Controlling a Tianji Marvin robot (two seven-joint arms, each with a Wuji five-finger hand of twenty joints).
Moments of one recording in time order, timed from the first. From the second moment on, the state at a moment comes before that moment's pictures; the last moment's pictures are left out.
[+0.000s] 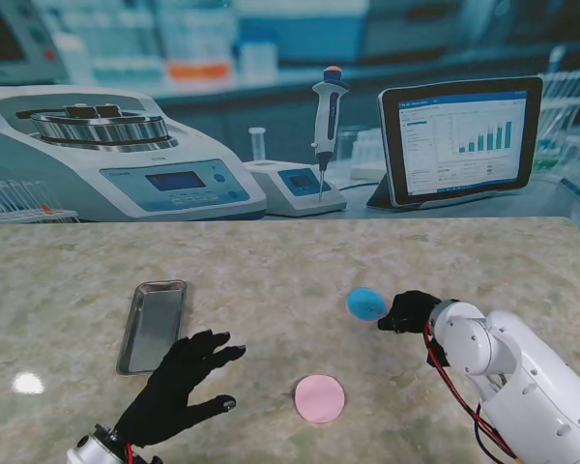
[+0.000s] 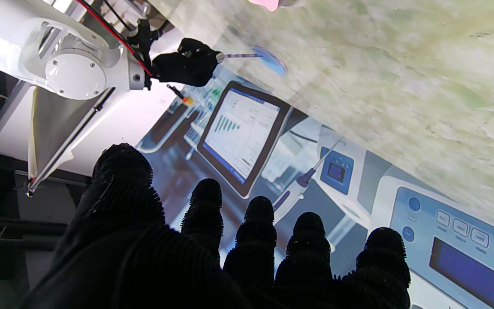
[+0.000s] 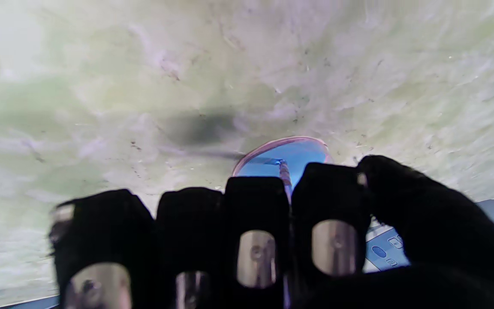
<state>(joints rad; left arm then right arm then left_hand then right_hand) 2.21 -1.11 -1.47 -1.97 0.67 -0.47 0.13 -1.45 -1.01 1.22 -1.57 -0.77 0.15 0.49 0.74 -0.05 0.00 -0.06 0.27 -0.04 0.23 0.17 0.20 0.02 0.13 0.32 0.06 0.08 0.06 0.38 -0.07 0.30 0.08 0.34 0.24 -0.33 0.87 0.32 1.29 -0.27 1.61 1.25 1.37 -0.06 1.58 1.19 1.29 0.02 1.75 1.36 1.17 0.33 1.78 1.12</state>
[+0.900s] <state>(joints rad) 2.21 -1.11 -1.47 -1.97 0.67 -0.48 0.13 -1.43 -1.02 1.19 -1.52 -0.74 0.14 0.39 0.74 -0.05 0.00 -0.06 0.27 -0.04 0.23 0.17 0.20 0.02 0.13 0.32 0.06 0.08 0.06 0.38 -0.07 0.30 0.08 0.34 0.24 -0.33 0.87 0.32 1.29 -0.27 1.61 1.25 1.37 -0.07 1.58 1.19 1.29 0.01 1.75 1.36 1.17 0.33 1.78 1.12</state>
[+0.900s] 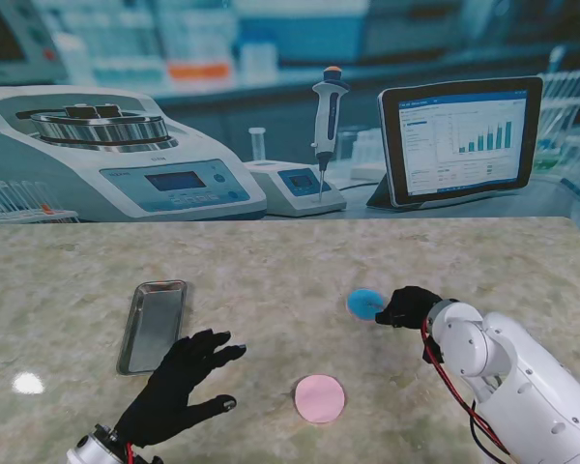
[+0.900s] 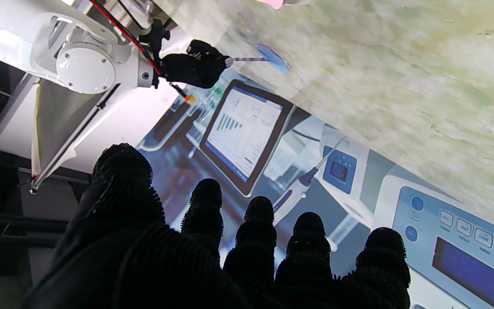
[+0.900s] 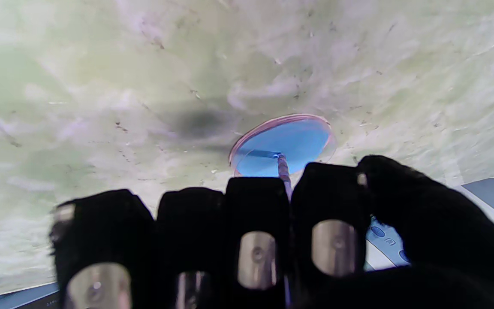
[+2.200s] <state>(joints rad) 2.21 -1.11 -1.47 -1.97 0.65 -0.48 0.13 -1.59 -1.03 1.34 -1.68 -0.69 0.10 0.35 0.74 -0.05 0.00 -0.06 0.27 -0.04 0.23 0.17 0.20 0.02 0.13 0.32 0.06 0.08 0.06 0.38 -0.07 0.30 0.08 0.34 0.24 -0.33 0.87 0.32 1.29 -0.28 1.60 1.25 1.37 -0.07 1.58 1.19 1.29 0.01 1.75 1.36 1.17 0.33 1.78 1.12</state>
